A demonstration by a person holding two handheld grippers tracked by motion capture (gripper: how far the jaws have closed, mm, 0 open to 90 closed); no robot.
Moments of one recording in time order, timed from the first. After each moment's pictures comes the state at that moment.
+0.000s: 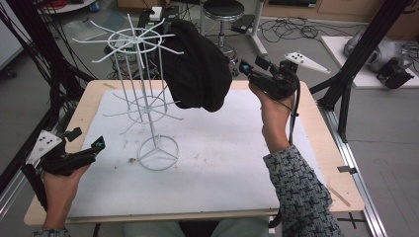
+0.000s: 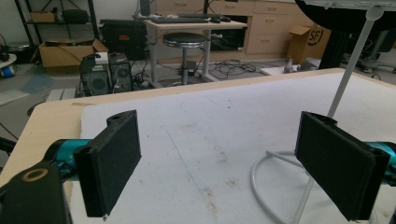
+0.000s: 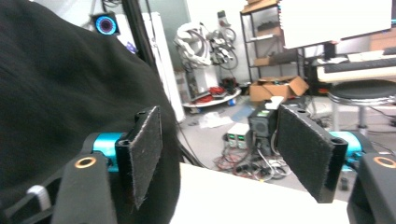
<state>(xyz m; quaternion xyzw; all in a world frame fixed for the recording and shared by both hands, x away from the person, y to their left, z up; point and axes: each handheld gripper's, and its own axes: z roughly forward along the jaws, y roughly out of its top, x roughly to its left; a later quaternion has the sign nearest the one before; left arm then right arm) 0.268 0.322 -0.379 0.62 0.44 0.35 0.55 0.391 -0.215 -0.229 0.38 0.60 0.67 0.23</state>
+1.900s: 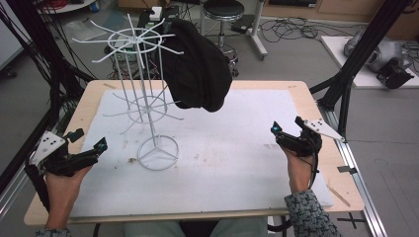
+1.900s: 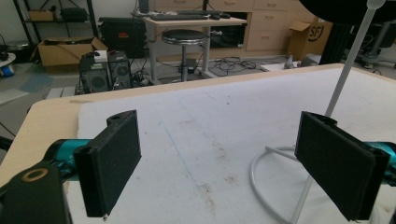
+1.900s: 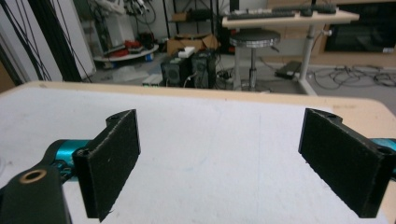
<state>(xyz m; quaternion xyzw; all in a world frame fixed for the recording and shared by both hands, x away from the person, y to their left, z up) 0.269 0.319 -0.383 0.62 0.44 0.35 0.54 0.330 -0.308 -0.373 0.48 0.61 0.53 0.34</state>
